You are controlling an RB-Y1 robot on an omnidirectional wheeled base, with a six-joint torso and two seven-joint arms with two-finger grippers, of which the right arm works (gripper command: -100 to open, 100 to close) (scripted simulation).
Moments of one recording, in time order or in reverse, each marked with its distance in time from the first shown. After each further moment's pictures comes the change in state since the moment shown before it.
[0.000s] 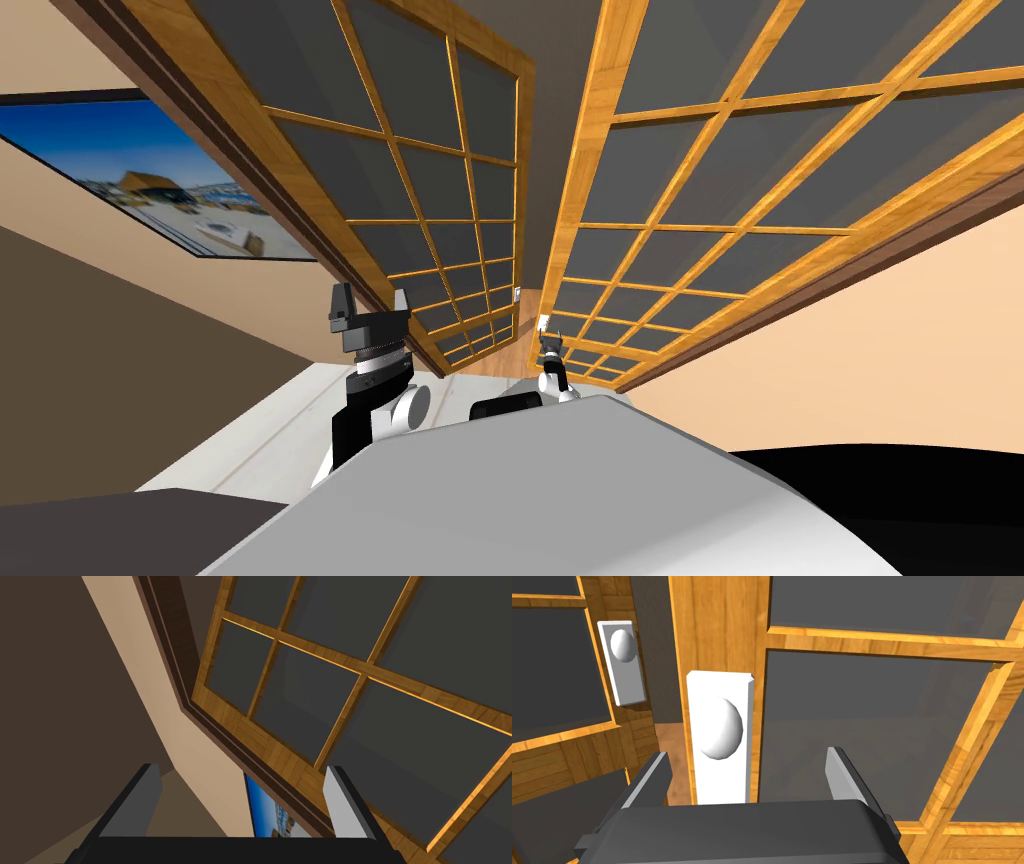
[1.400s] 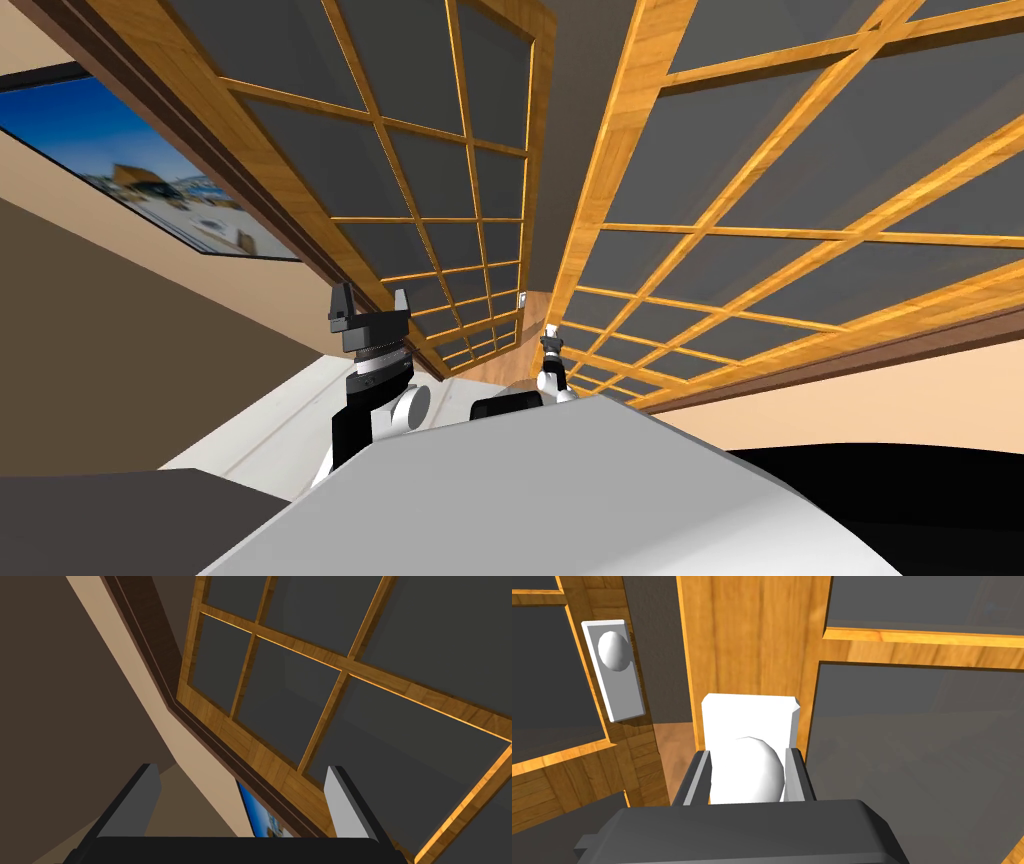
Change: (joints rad) arm -0.017 0.026 -0.051 0.026 -0.014 -0.006 0.004
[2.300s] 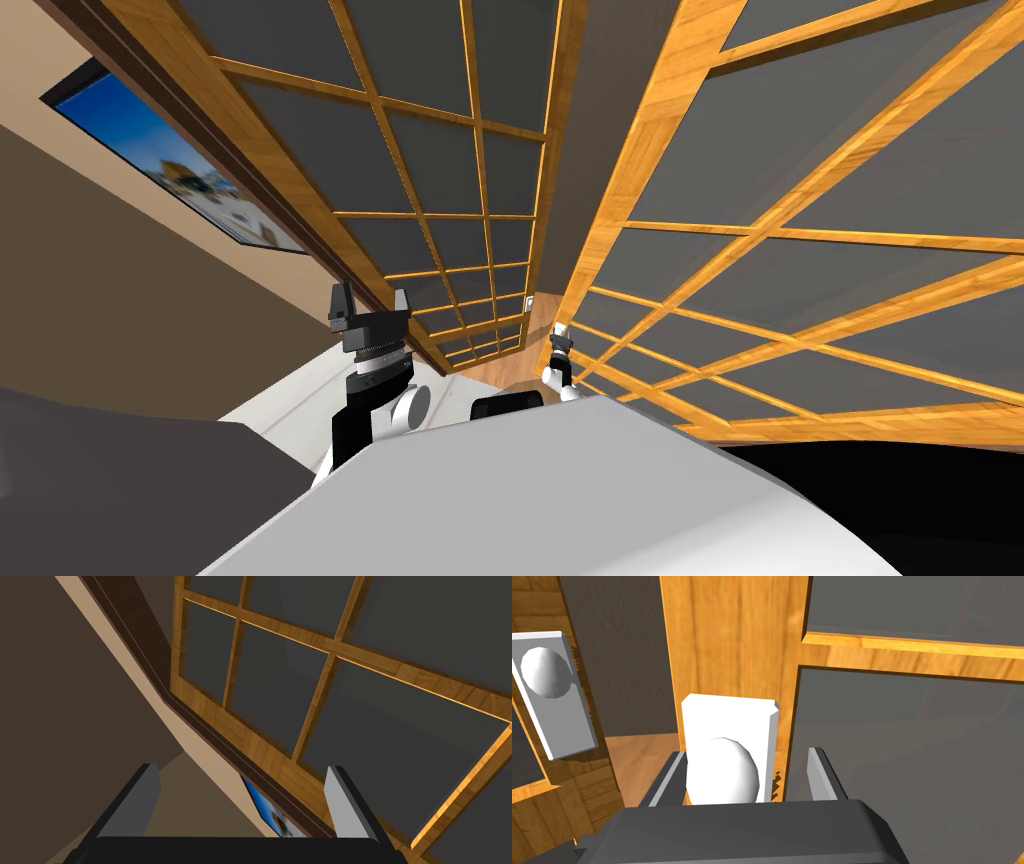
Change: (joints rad) arm -0.042 -0.016 -0.129 0.055 -0.026 -0.059 0.011
